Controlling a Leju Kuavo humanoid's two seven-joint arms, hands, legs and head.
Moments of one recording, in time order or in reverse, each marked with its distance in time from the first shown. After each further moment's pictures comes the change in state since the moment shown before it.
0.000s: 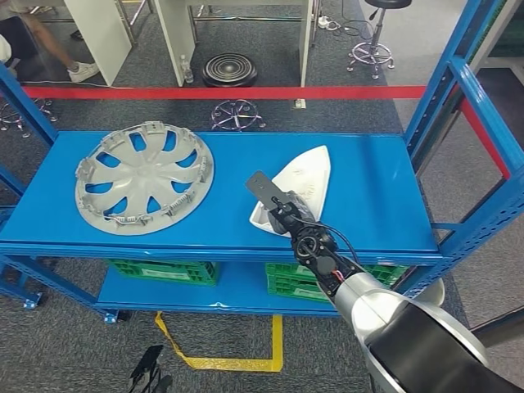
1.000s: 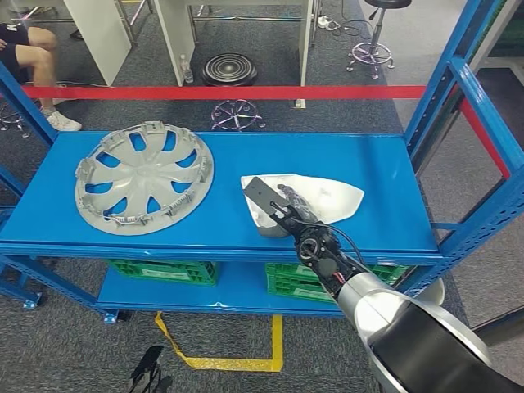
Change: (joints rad) left arm 0.001 0.001 -0.007 0.000 0.000 -0.005 -0.001; right arm 0.000 -0.017 0.044 0.000 0.077 0.018 0.014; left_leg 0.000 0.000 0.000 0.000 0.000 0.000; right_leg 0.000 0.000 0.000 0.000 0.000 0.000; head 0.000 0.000
